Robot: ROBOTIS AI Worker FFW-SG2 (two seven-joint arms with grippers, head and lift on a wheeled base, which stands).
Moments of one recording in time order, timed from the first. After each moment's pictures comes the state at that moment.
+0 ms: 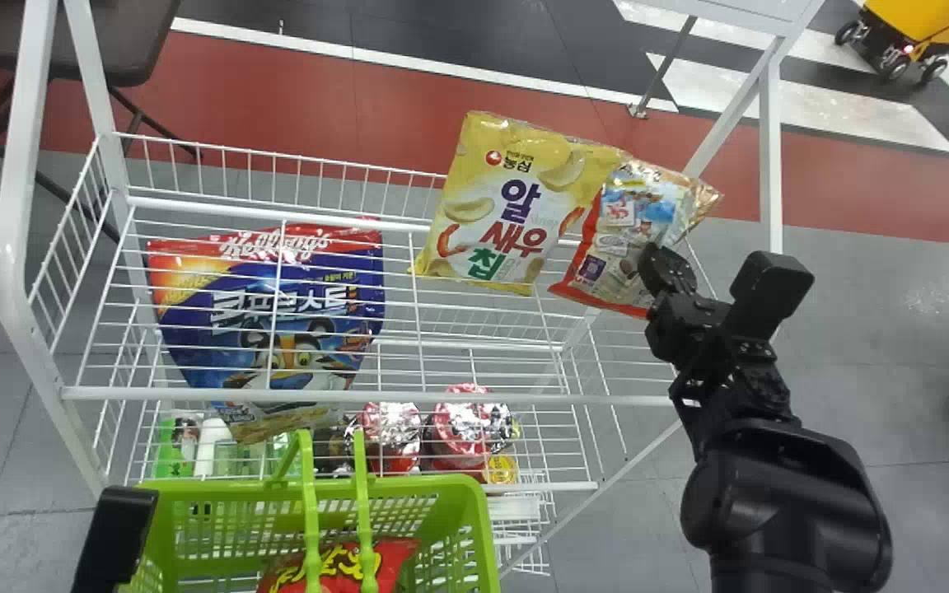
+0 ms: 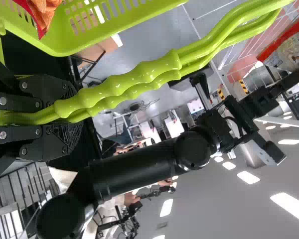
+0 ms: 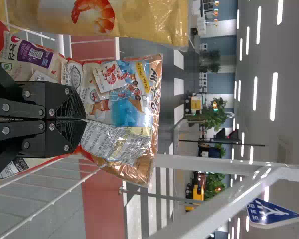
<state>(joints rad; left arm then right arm) 0.46 0.13 -0.18 -2.19 0.35 1.27 -1.08 0.15 0.00 -0.42 -1.82 -0.02 0.26 0.22</state>
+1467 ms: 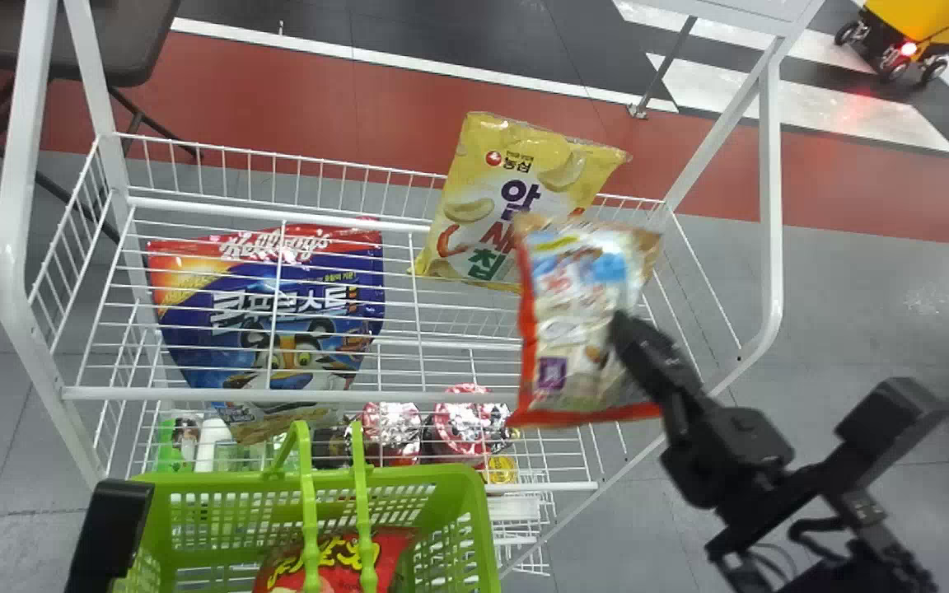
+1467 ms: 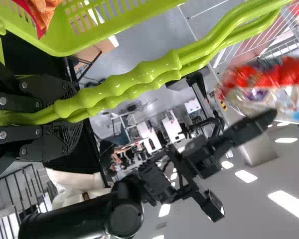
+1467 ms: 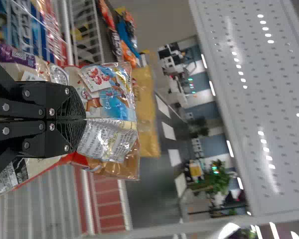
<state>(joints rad) 0.46 0.12 -0.17 -2.20 0.34 1.28 -1.08 0.73 0.00 -0.37 -2.38 -0.47 0.42 0.41</state>
